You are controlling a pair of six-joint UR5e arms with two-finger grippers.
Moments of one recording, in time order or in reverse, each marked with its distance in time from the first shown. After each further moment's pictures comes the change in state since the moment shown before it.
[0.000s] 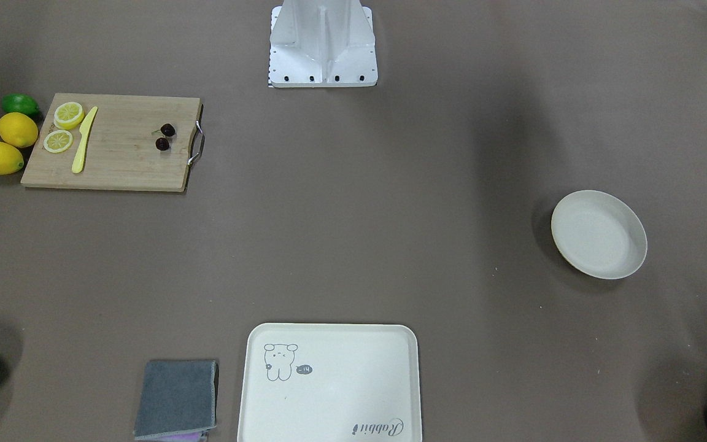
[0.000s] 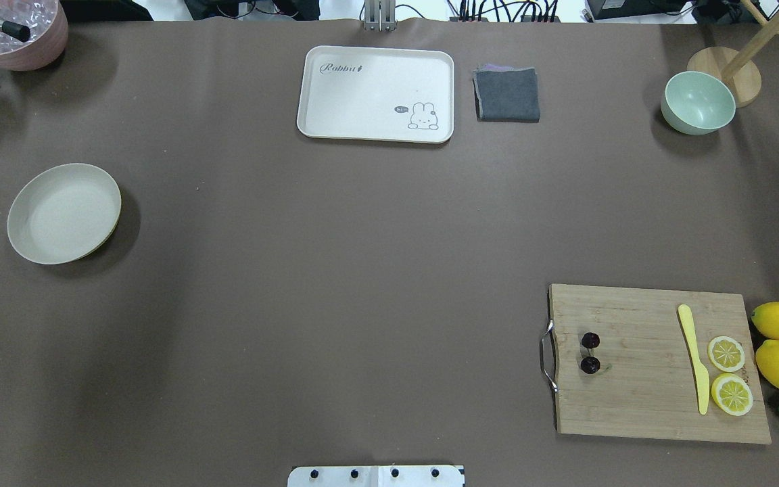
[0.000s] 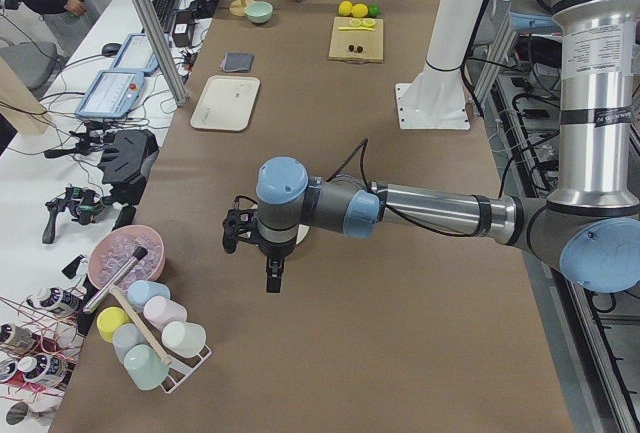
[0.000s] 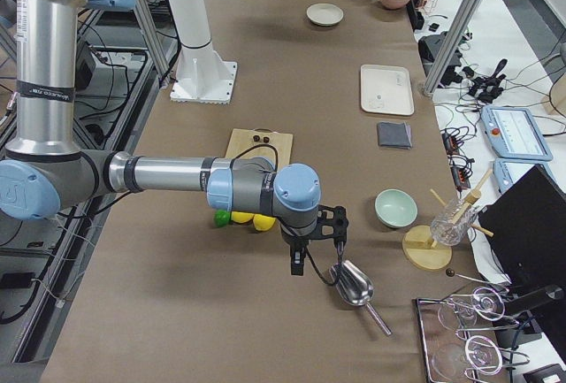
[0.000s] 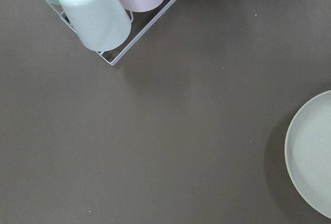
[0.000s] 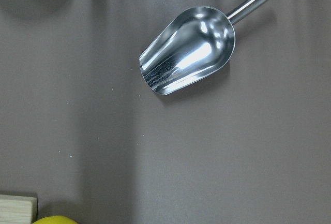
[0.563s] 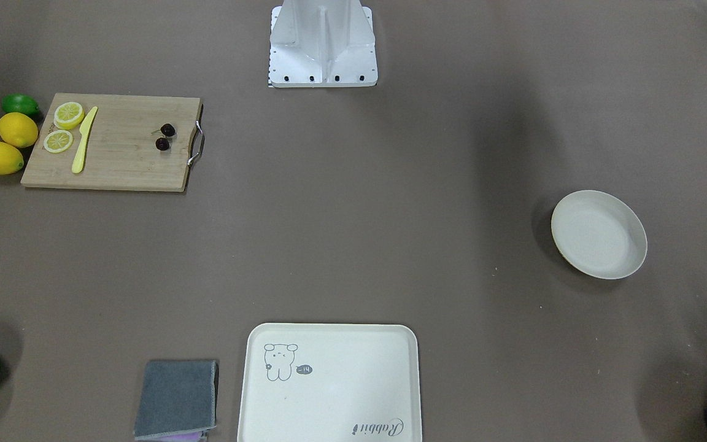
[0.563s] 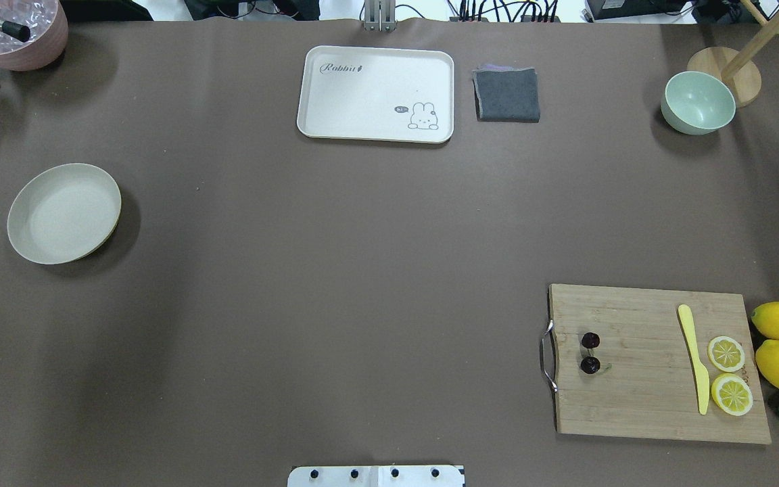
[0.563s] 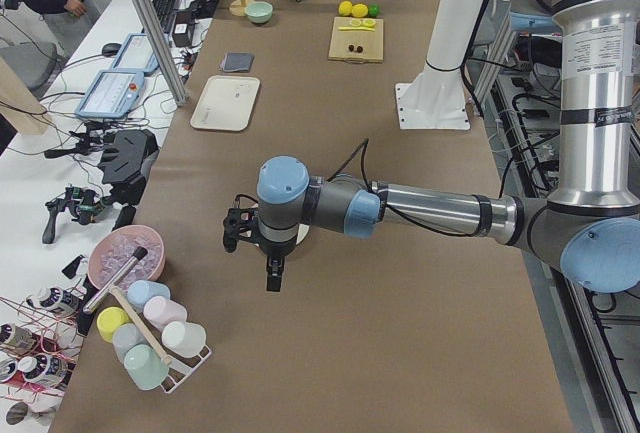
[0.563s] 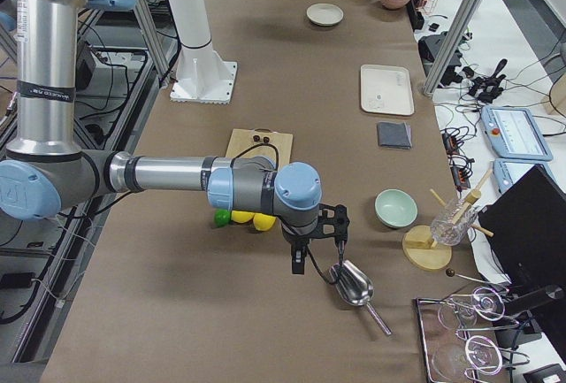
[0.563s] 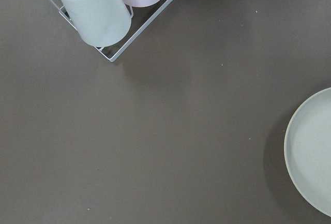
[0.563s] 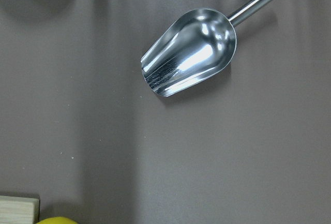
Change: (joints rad) left arm 0.009 -0.009 -0.009 -0.012 -0.006 0.001; right arm 0.000 0.003 0.001 0.000 0.002 0.003
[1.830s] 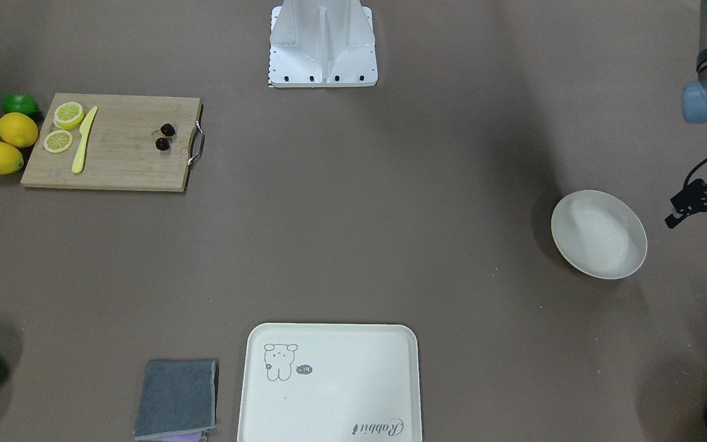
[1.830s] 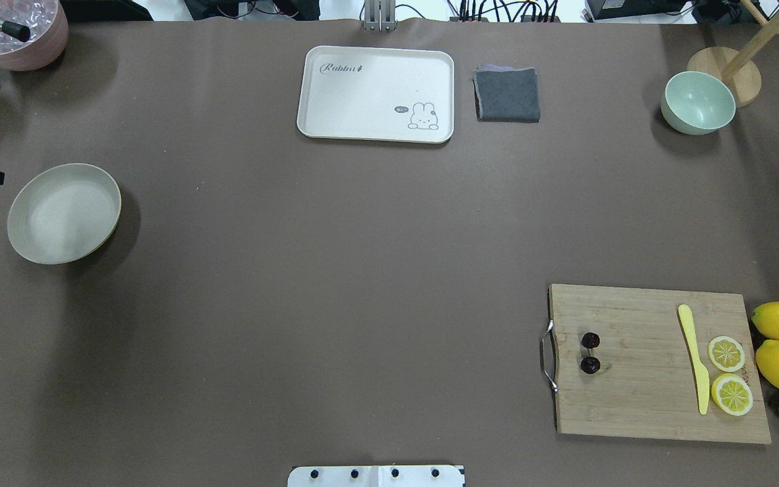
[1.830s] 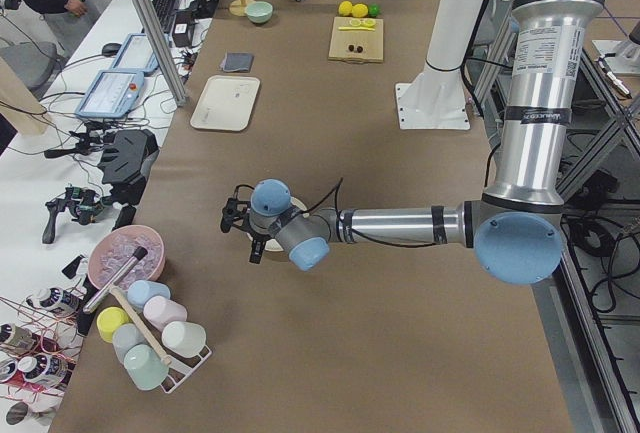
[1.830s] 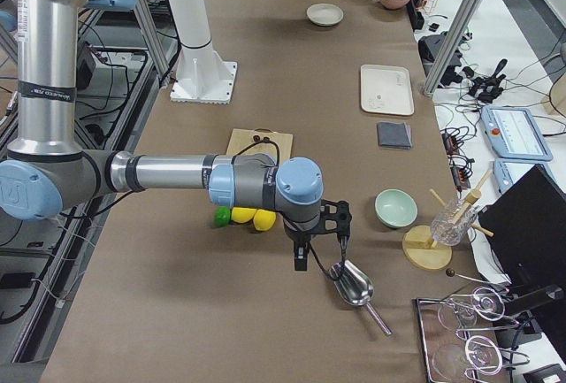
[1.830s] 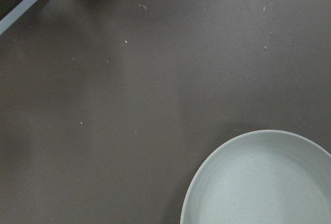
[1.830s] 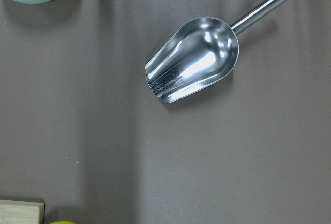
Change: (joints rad) left arm 0.351 -0.147 0.444 -0.837 0.006 -0.491; right arm 0.000 0.006 0.017 0.001 -0.002 0.023
